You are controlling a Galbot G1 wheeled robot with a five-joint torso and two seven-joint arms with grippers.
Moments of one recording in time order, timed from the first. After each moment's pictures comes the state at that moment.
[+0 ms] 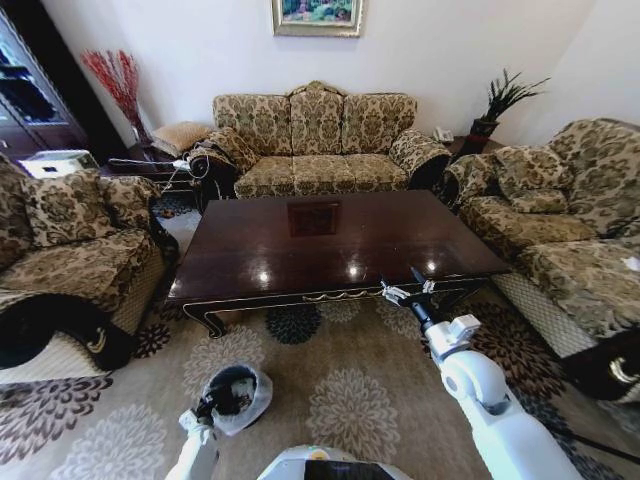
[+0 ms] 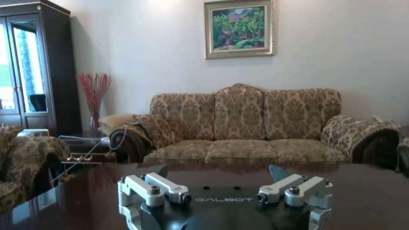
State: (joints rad) left arm 1.12 -1.38 -0.75 -0.63 -0.61 -0.29 0.04; right arm -1.31 1.06 0.47 2.10 0.51 -0.14 0.01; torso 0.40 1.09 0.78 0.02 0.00
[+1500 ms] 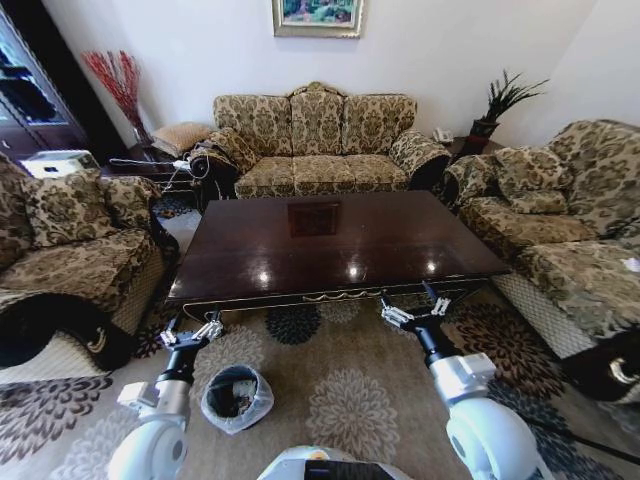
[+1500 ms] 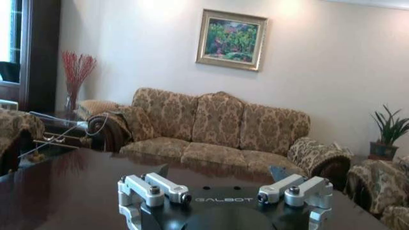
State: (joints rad) left arm 1.73 -1.47 -0.82 -2.20 -0.42 -0.06 0.06; right arm -1.65 1.25 0.53 2.39 0.12 -0.14 0.04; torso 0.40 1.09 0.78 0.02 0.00
